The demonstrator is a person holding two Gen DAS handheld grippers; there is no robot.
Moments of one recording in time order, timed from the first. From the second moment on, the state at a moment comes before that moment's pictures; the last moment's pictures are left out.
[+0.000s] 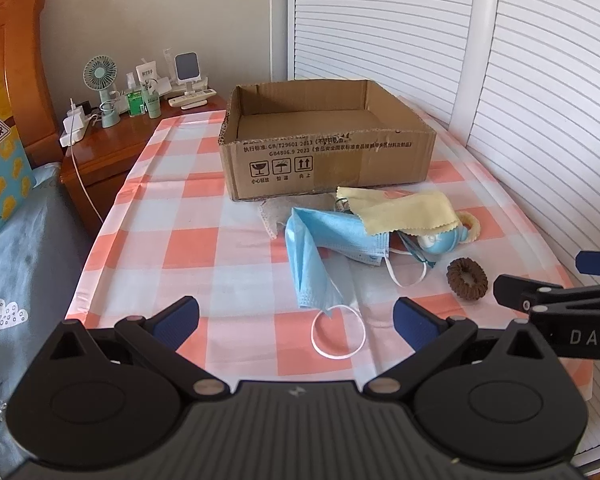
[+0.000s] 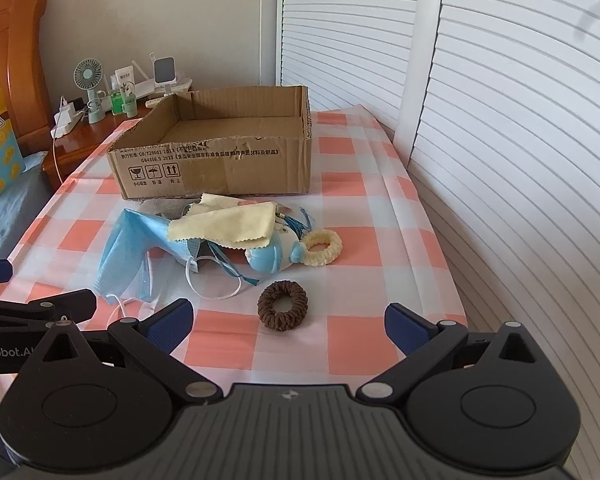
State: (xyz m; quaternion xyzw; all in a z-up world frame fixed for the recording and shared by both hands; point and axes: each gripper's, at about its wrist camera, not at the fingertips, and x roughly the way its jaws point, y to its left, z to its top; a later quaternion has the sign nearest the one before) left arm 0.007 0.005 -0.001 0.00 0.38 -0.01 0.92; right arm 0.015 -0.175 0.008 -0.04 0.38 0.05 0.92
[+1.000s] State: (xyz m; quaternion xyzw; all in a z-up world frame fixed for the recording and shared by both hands) left arm 0.045 0.023 -0.026 -0.01 0.41 -0.01 0.91; right arm 0.075 -0.180 -0.067 -0.07 0.42 0.05 0.90
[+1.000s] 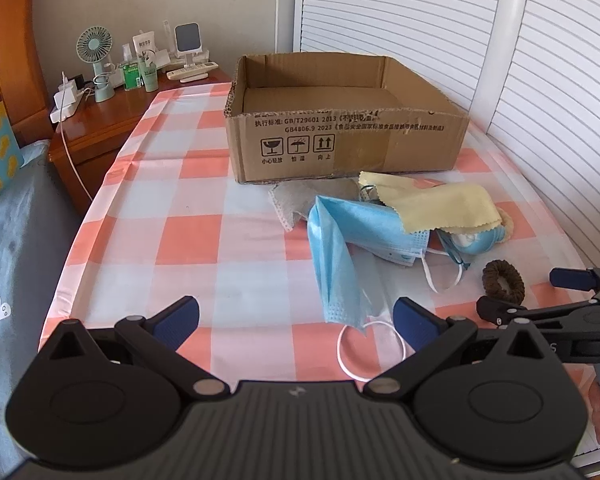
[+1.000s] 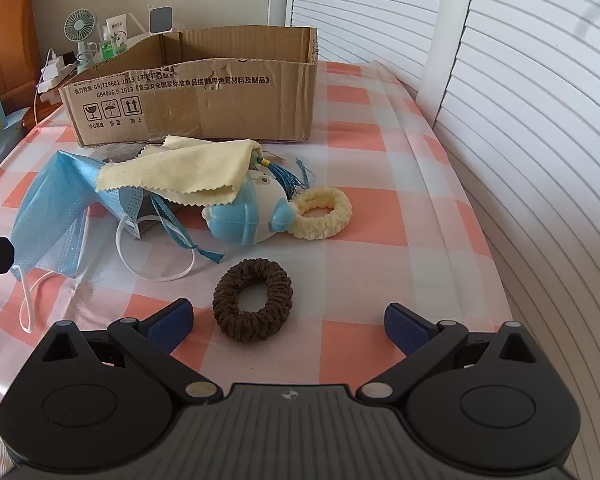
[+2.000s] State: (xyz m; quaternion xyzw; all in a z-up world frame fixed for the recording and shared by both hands) left arm 0.141 0.013 -0.036 0.01 0.42 0.00 0.91; right arm 0.076 -0.190 -0.070 -0.05 0.41 0.06 0.91
